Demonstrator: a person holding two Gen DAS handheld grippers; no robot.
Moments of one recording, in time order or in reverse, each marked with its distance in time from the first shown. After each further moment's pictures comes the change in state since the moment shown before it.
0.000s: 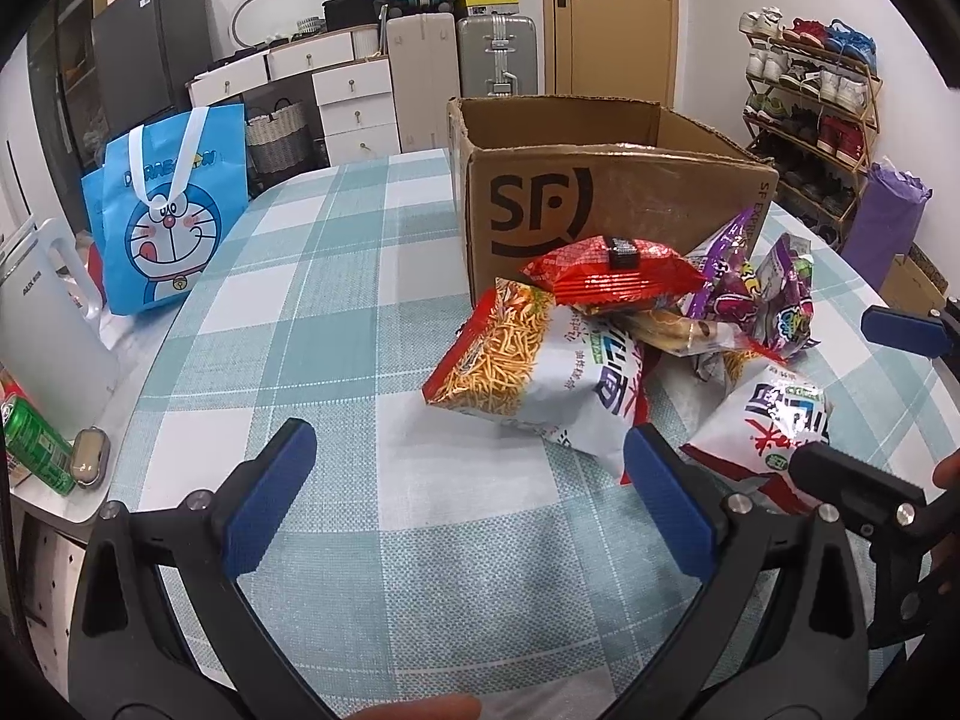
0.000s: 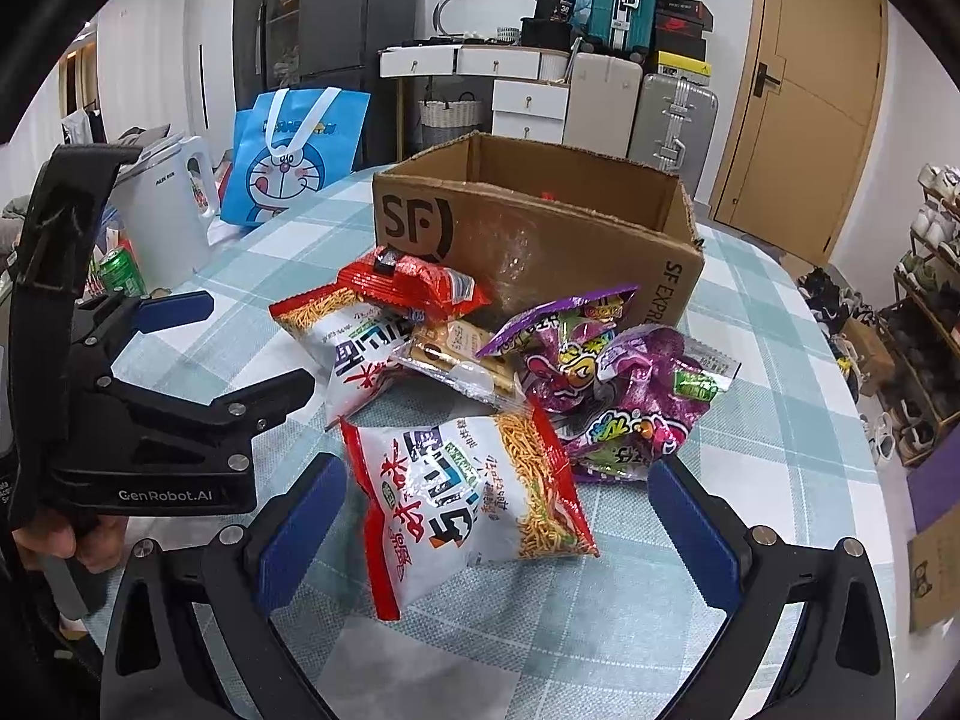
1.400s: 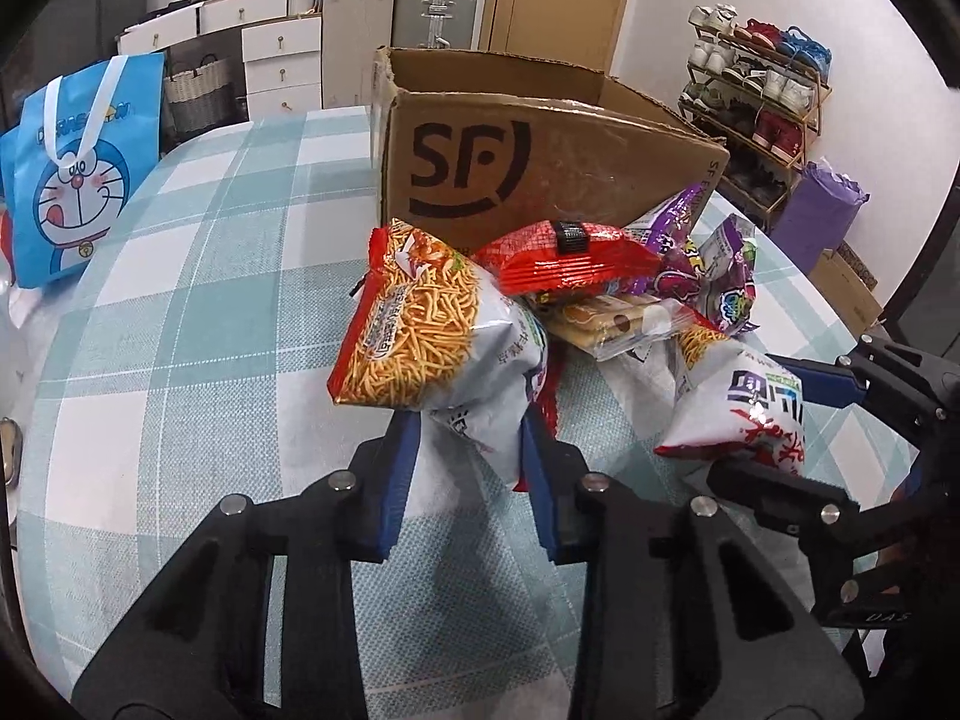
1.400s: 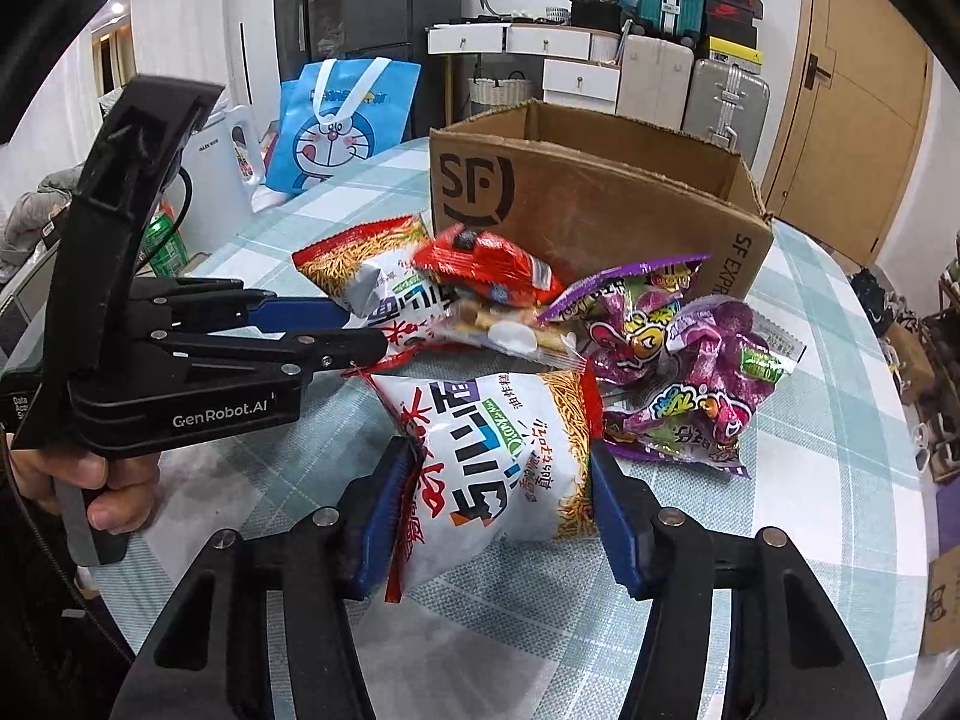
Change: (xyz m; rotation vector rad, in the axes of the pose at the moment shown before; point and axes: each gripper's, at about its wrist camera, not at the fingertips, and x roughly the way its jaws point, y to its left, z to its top) left arm 0.034 0.006 0.001 -0.020 0.083 -0.243; right arm 0.005 0.008 -0.011 -0.054 0.030 0.106
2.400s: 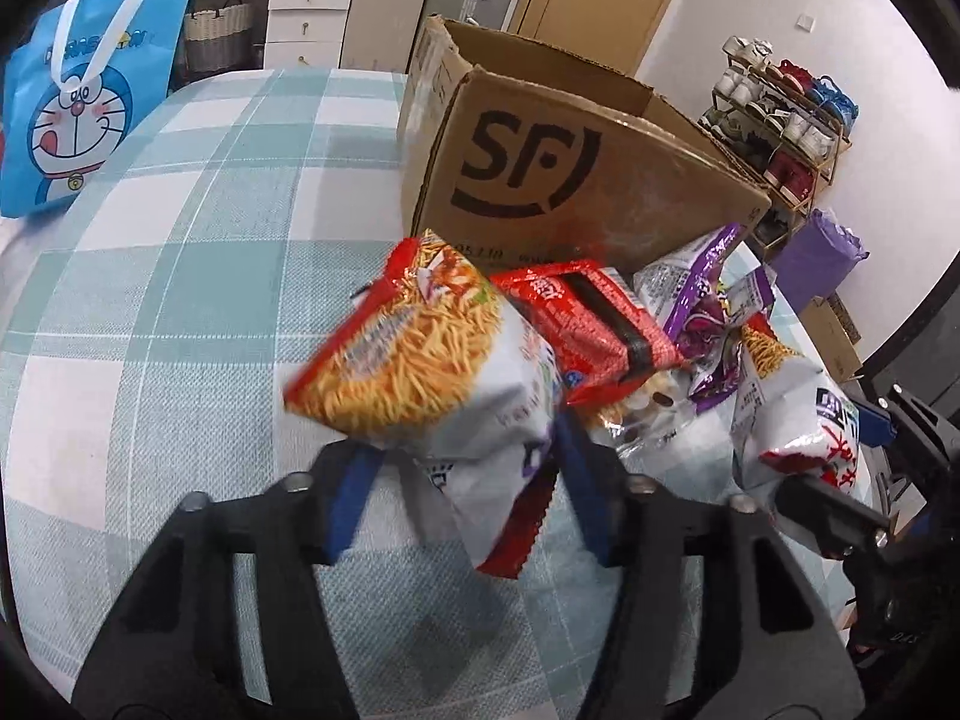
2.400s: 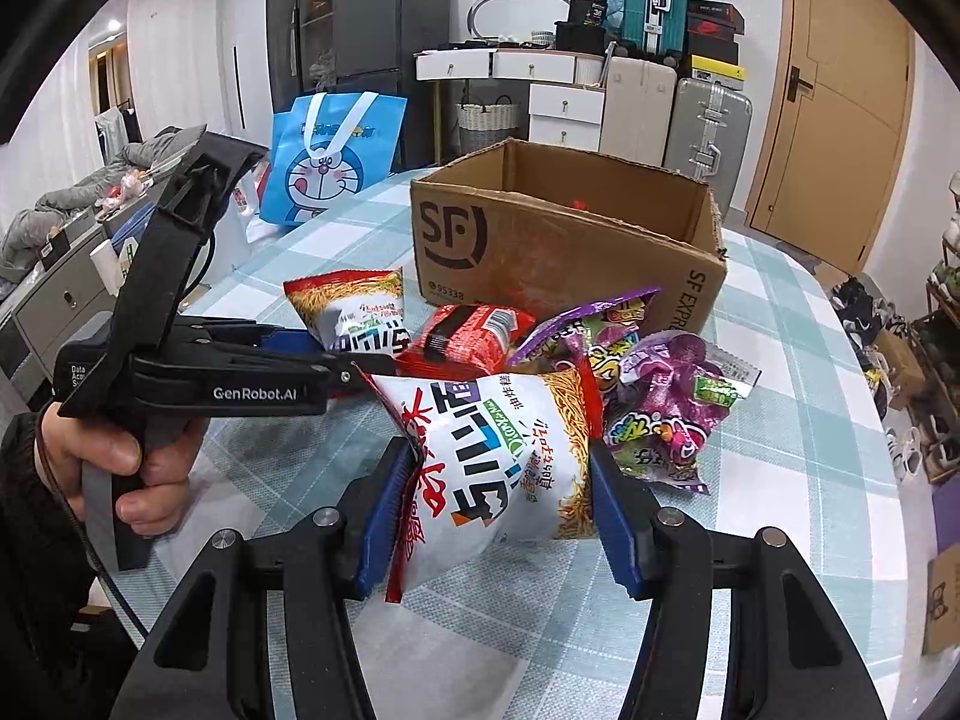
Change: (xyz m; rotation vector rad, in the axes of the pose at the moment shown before) left arm 0.013 0.018 0.008 -0.155 0.044 -0.062; right arm -0.021 -0.012 0.006 0.030 -0.056 -0.025
